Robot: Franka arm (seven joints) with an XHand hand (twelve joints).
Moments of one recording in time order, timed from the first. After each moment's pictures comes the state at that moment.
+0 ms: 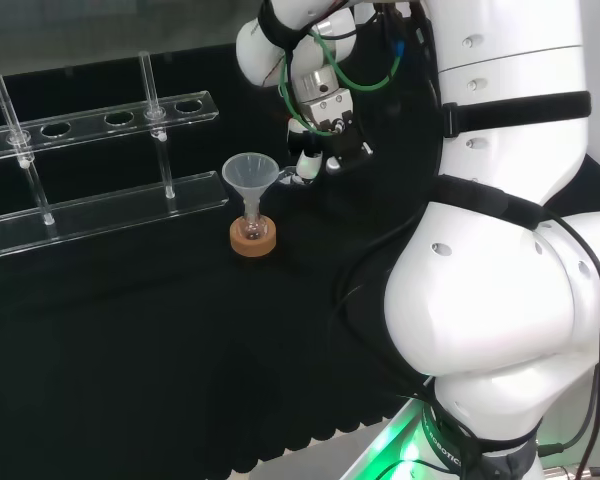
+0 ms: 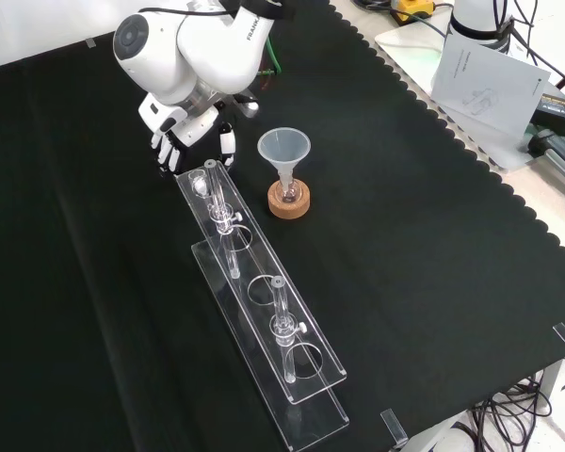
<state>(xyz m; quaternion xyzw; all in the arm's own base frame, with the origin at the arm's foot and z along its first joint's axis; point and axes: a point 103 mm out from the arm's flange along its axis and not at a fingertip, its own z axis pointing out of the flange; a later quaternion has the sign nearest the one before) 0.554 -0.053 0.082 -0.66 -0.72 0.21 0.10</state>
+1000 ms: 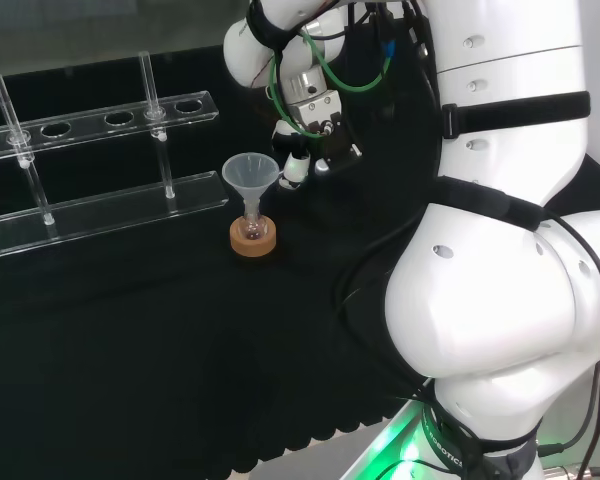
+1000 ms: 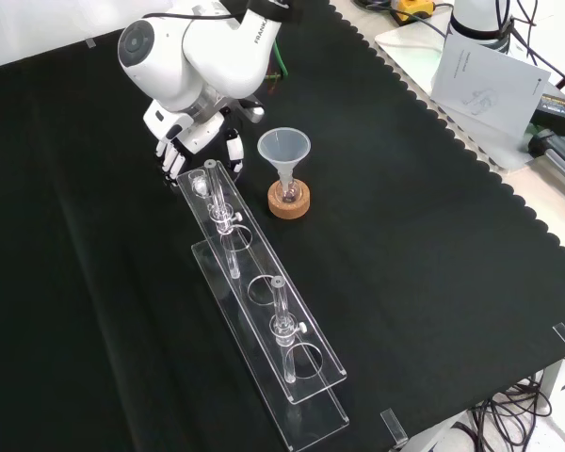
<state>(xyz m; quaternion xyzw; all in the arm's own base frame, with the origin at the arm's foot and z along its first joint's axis) 0.552 -0.028 0.085 -0.65 -0.73 0.20 0.10</state>
